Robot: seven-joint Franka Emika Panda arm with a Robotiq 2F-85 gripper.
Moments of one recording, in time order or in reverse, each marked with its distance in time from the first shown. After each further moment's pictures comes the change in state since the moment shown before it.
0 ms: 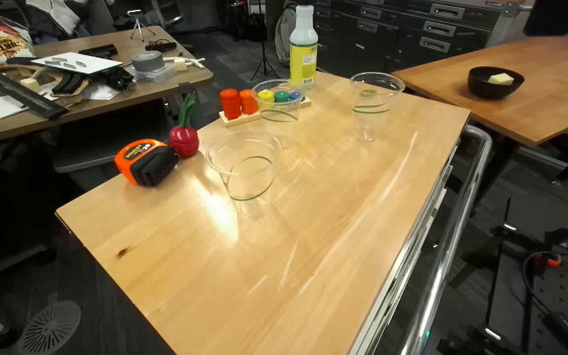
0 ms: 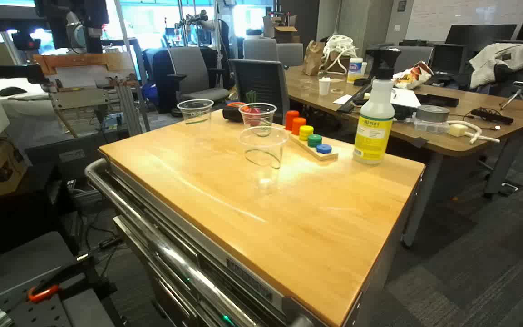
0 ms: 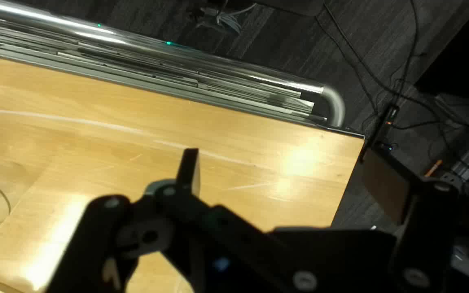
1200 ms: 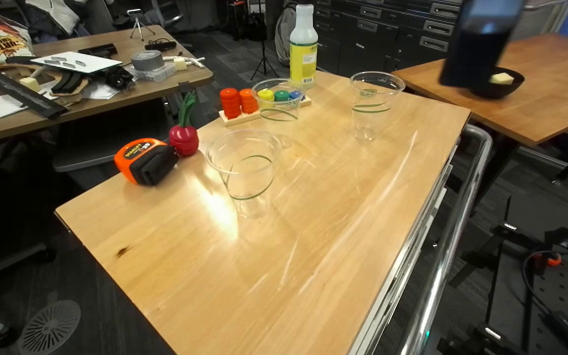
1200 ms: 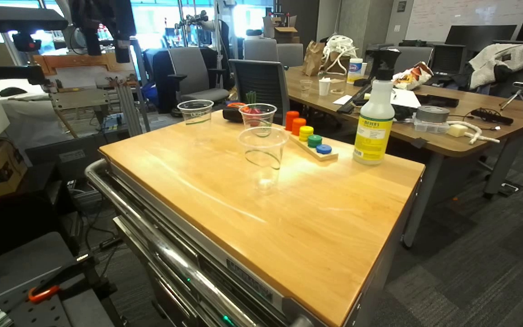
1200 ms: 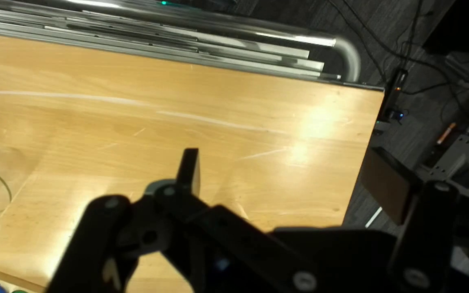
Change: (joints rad) arm -0.036 0.108 -0.002 0.032 -0.001 0.112 0.050
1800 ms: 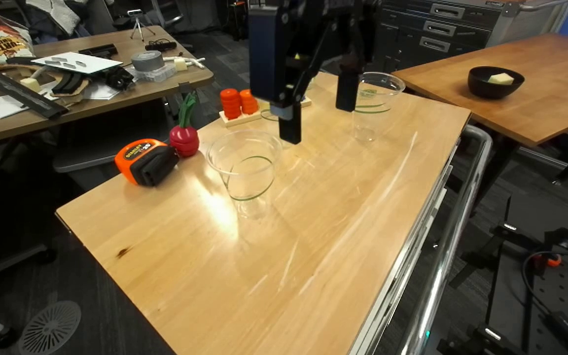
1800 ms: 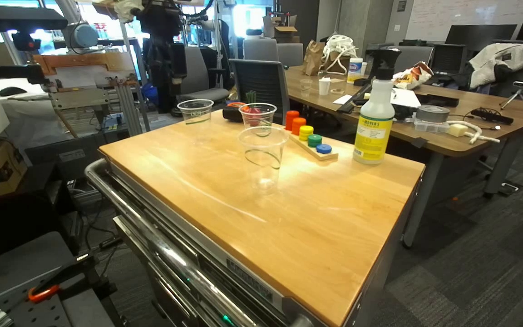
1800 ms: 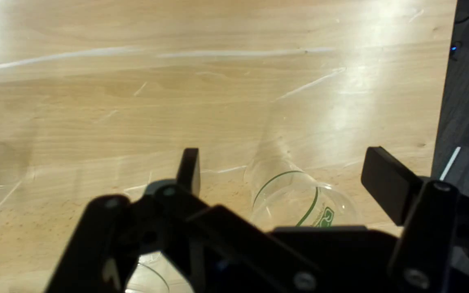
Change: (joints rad) arm -0.041 0.342 0.000 0.145 -0.083 0.179 0.226
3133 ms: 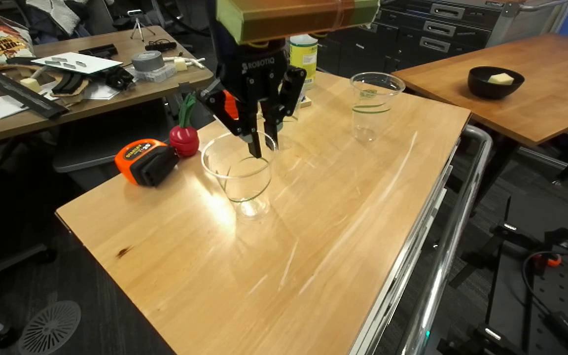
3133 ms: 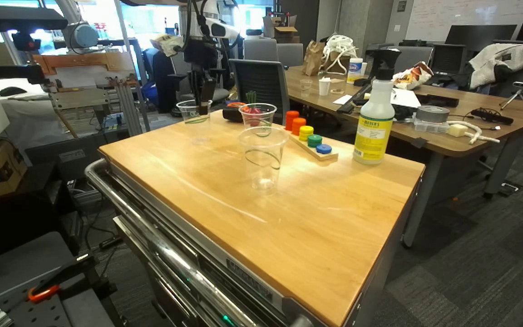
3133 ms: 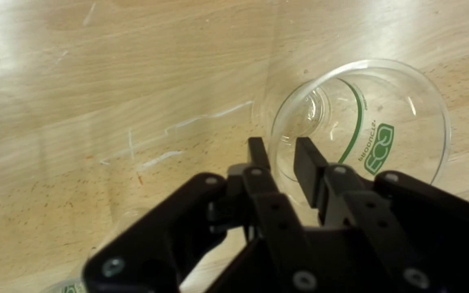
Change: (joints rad) arm 0.013 0.309 -0.037 0.237 -0.082 0.055 0.203
